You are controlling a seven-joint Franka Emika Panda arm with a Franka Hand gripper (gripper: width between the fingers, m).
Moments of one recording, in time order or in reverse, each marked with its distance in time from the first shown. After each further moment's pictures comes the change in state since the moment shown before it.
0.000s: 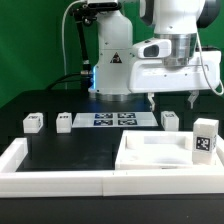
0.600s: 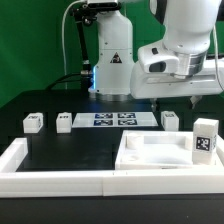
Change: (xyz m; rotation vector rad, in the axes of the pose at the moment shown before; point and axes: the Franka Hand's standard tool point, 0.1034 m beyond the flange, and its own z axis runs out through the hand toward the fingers) arm 0.000 -0.006 0.000 0.019 -0.414 0.022
